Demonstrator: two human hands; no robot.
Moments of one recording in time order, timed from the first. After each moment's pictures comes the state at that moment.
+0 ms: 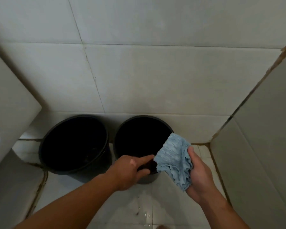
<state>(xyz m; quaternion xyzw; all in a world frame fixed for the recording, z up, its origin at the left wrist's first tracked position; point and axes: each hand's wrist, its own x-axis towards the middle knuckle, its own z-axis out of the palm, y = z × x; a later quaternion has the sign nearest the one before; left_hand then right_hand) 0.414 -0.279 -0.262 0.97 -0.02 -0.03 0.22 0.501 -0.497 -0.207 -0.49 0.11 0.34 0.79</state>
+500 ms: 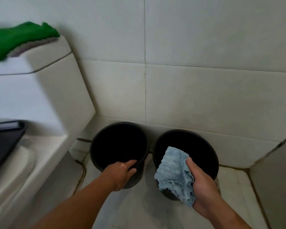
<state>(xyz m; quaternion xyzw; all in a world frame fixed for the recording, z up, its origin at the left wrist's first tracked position) 0.322 -0.153 -0.270 0.94 0.27 -0.15 0.14 0.437 -0.396 -0.167 -0.52 0.05 0.43 0.74</state>
